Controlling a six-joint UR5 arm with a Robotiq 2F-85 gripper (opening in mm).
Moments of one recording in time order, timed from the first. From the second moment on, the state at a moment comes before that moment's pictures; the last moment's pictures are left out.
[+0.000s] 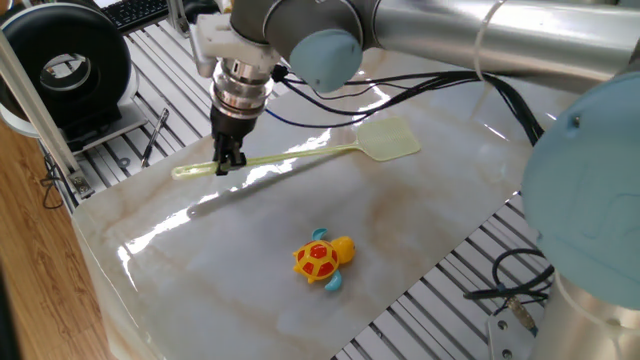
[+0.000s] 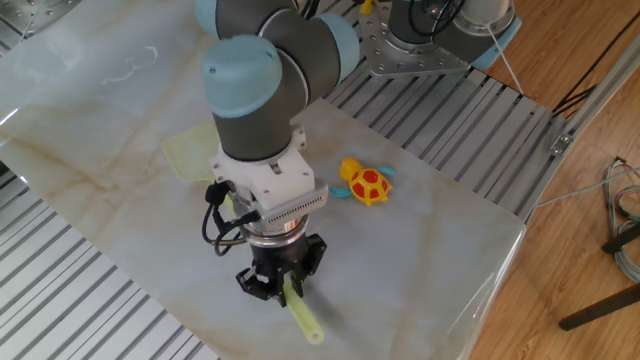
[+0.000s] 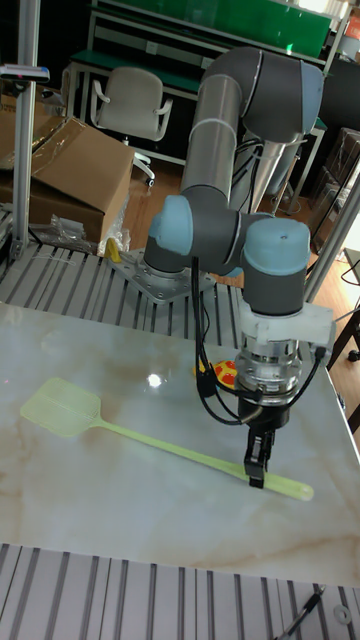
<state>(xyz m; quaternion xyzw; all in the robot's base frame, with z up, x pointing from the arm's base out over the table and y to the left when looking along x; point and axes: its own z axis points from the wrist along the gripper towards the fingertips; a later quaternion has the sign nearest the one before) 0.632 0.172 0.050 -0.56 0.82 0.06 0.13</state>
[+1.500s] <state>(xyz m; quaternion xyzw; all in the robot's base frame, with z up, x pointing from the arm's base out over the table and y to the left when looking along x) 0.647 0.164 0.059 -0.59 0.80 0.03 0.14</state>
